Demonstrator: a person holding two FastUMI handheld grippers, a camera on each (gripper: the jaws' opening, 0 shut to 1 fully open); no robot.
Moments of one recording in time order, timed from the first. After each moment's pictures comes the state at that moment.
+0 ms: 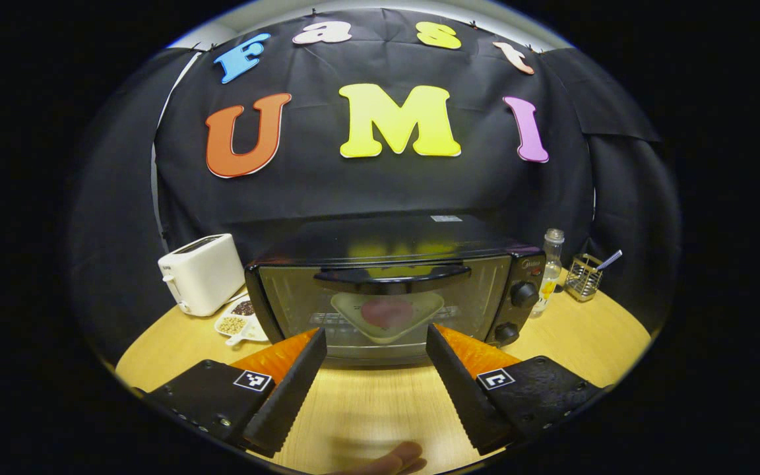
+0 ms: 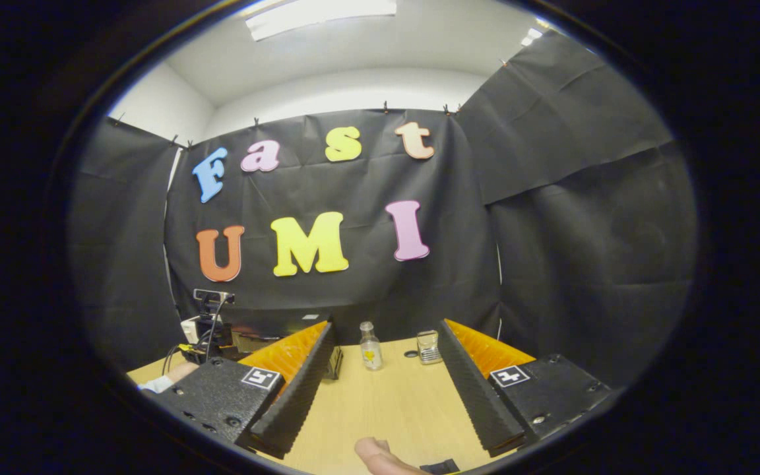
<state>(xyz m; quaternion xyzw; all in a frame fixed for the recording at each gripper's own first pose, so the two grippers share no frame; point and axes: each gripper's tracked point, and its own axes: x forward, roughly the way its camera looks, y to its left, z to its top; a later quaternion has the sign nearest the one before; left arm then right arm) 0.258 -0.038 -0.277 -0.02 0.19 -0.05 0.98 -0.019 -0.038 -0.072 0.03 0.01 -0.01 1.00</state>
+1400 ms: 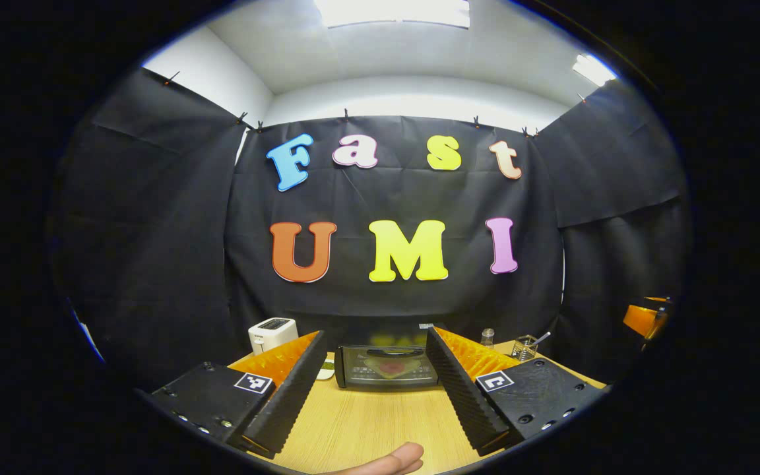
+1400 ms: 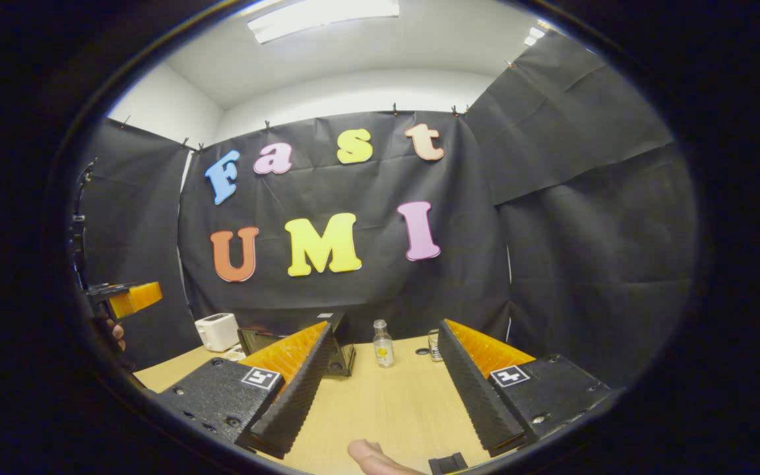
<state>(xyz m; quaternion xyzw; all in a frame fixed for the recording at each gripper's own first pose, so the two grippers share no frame) -0.018 0.012 -0.021 -0.04 -0.01 0.01 1.00 -0.045 -0.017 -0.064 0.03 0.01 0.02 1.00</state>
